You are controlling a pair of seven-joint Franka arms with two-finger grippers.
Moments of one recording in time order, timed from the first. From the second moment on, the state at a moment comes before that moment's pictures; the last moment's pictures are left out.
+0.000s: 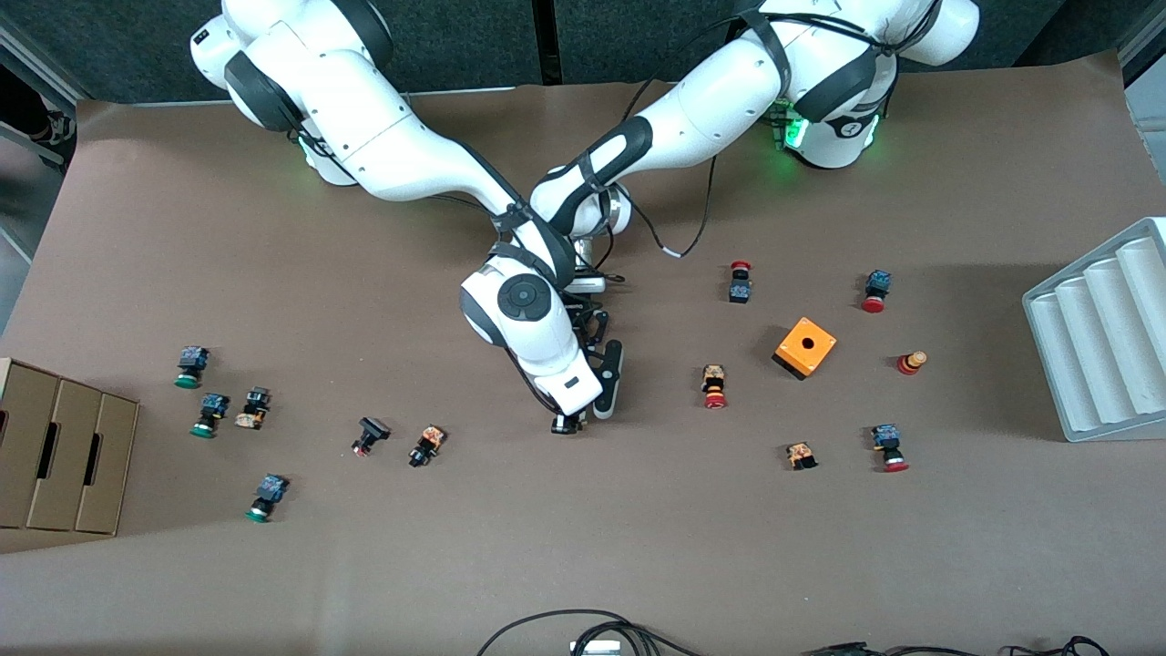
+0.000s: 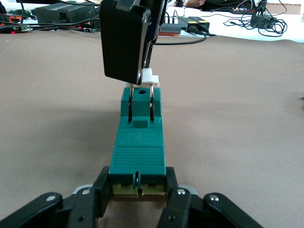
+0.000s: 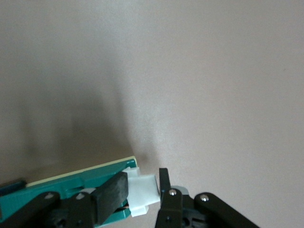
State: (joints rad) left arm -0.71 0.94 -0.43 -1.69 1.93 2.01 -2.47; right arm 0.64 0.84 0.05 -1.44 -0.12 2.54 -0.60
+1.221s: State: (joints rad) left arm -0.71 0.94 -0.43 -1.69 1.93 2.01 -2.47; right arm 0.64 0.76 0.02 -1.40 0.01 2.50 -0.59
